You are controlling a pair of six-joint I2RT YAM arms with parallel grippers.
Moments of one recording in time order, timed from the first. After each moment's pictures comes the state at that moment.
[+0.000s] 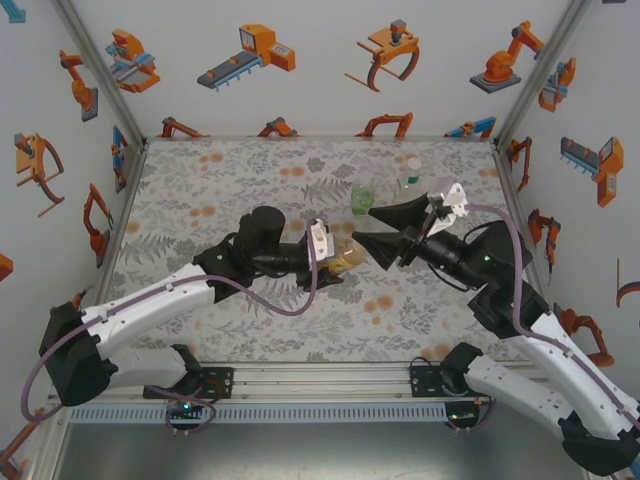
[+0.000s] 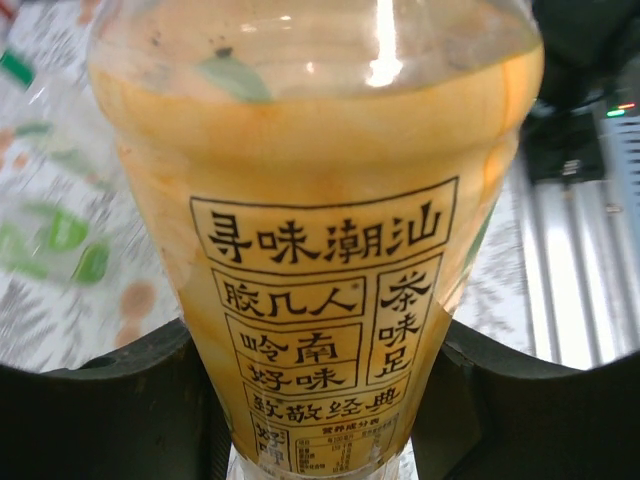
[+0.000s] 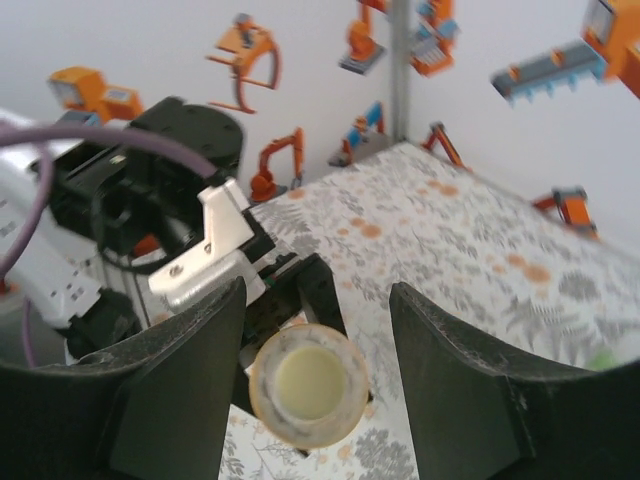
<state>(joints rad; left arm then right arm) -0.95 1.22 0.93 -0.06 0.56 0.40 0.74 0.72 0.95 -0.04 -0.37 0.13</state>
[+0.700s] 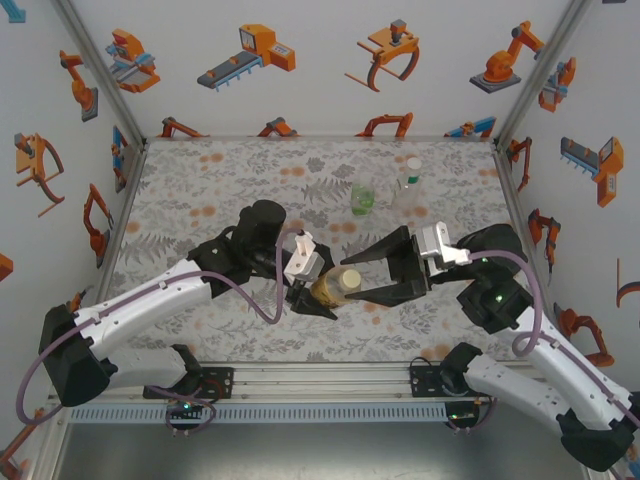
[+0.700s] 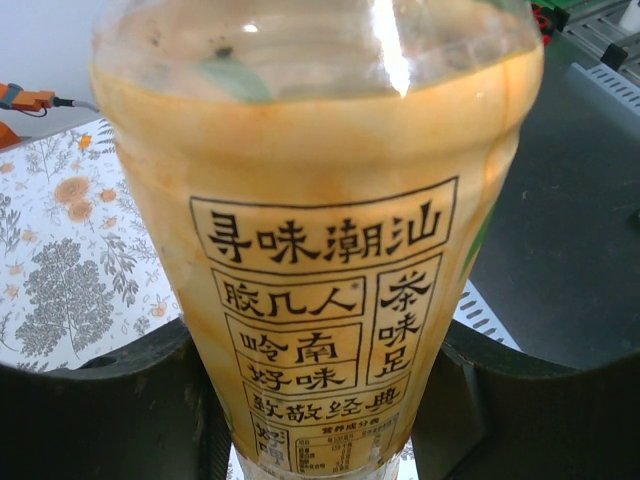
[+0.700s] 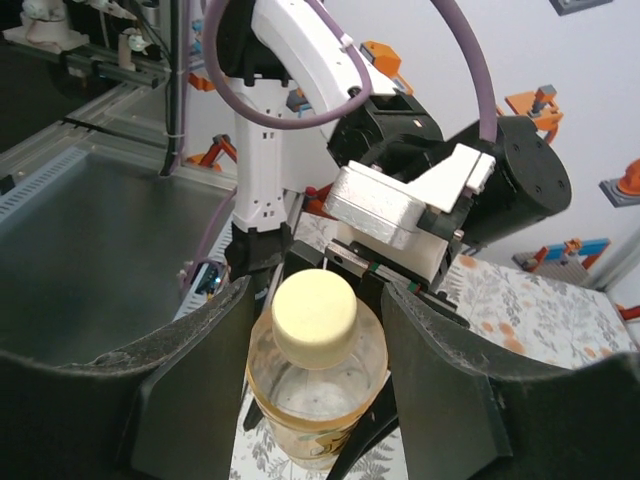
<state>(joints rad) -0.95 1.22 1.01 -0.23 1.08 0.50 0.74 0.77 0.90 0.22 -1.04 0.04</state>
